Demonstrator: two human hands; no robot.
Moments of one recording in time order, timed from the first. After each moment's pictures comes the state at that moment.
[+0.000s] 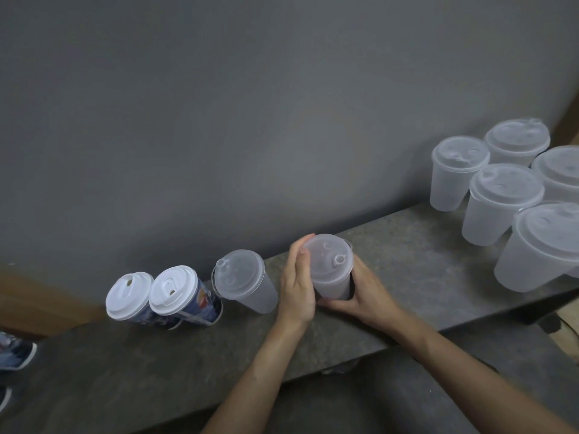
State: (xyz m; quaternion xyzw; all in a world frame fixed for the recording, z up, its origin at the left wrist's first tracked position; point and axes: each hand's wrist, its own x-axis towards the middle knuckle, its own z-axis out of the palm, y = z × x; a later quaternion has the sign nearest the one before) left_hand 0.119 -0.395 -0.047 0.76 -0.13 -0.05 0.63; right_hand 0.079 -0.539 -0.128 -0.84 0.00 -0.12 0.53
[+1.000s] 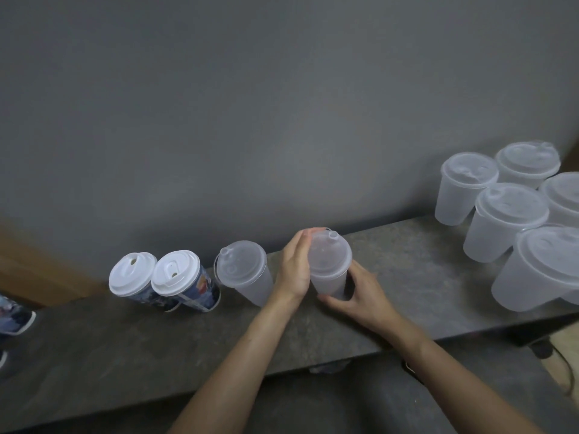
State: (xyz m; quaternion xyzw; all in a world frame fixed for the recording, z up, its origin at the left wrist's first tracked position) left_hand 0.136 -0.407 -0.029 0.71 -0.06 -0.08 0.69; right_hand 0.079 -0.540 -0.125 -0.83 0.00 -0.11 0.54
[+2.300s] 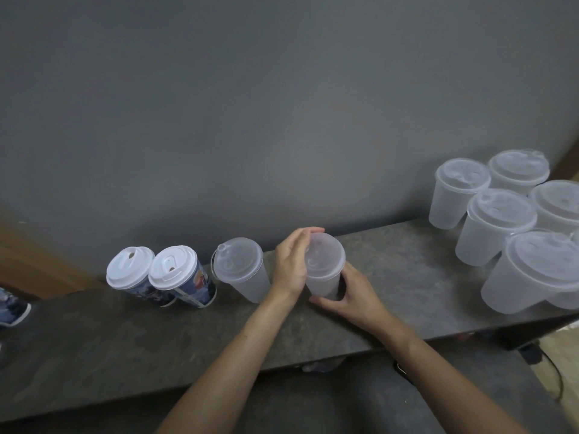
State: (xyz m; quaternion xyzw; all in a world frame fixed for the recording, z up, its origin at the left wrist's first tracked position) left_hand 0.133 -0.408 -0.030 0.72 -0.08 -0.05 0.68; right_hand 0.078 -0.539 -0.127 -0.84 -0.01 -0.10 0.53
